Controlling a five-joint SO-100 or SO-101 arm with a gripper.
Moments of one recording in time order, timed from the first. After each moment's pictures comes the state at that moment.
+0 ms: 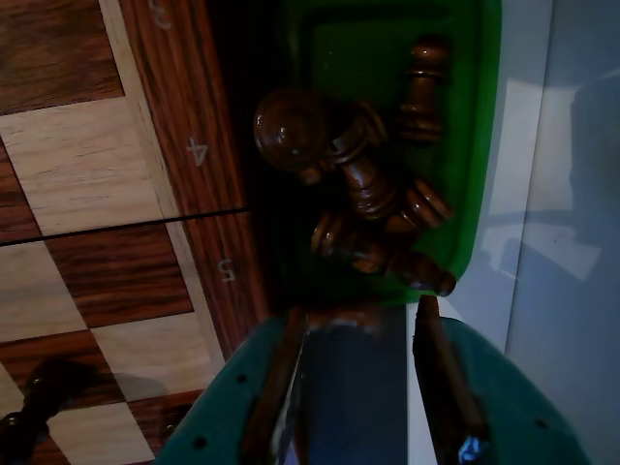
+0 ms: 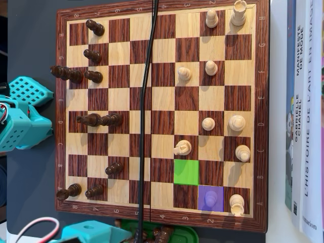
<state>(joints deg) 39.9 86.2 93.3 64.7 55.5</state>
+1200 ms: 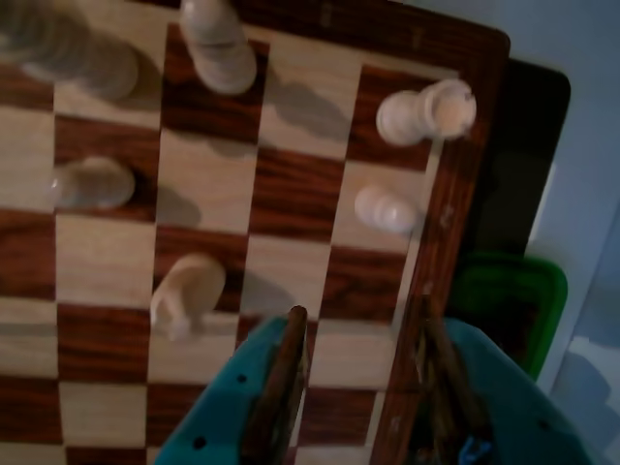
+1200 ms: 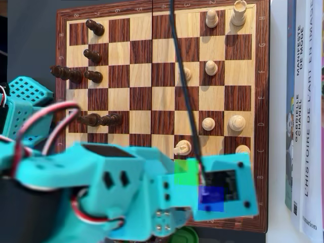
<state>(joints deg) 15.4 81.3 80.5 64.7 64.5</state>
